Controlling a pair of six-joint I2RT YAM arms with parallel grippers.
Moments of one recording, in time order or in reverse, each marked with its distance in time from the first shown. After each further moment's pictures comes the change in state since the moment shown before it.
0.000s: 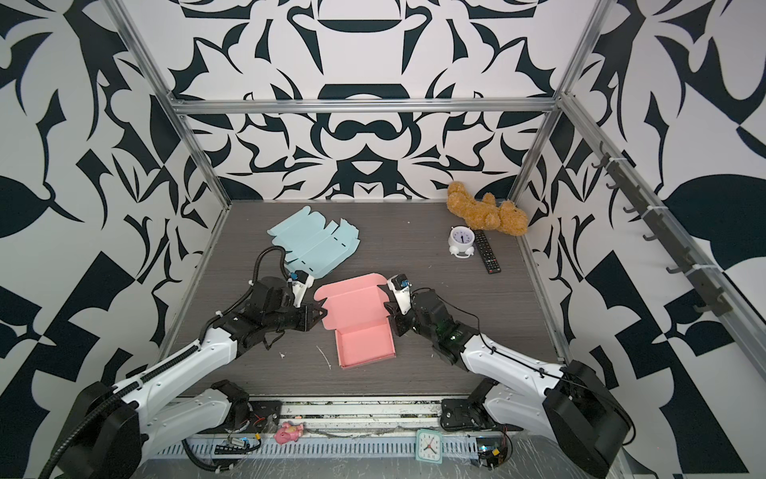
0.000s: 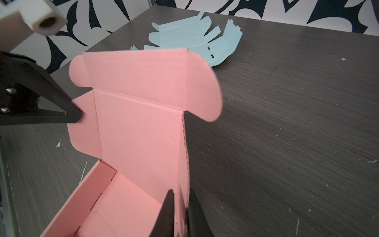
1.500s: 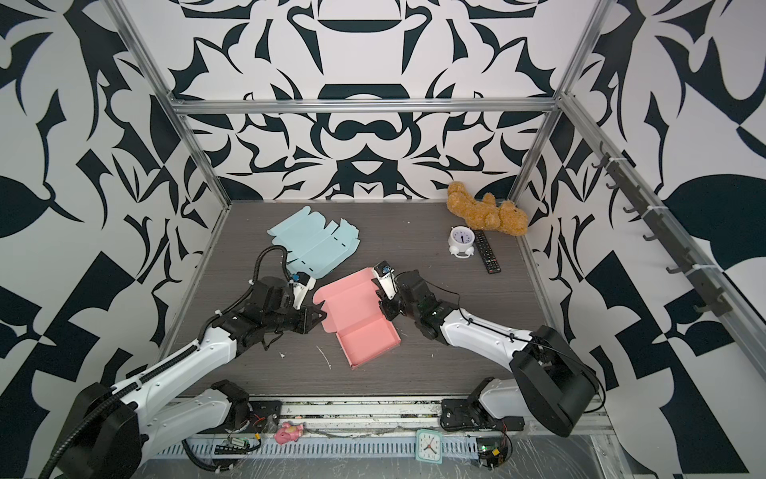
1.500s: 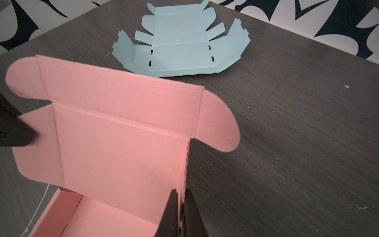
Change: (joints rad) left arm 0.000 -0.002 0.011 -0.048 0.024 0.064; right arm -0.021 0.246 0.225 -0.071 0.004 -0.156
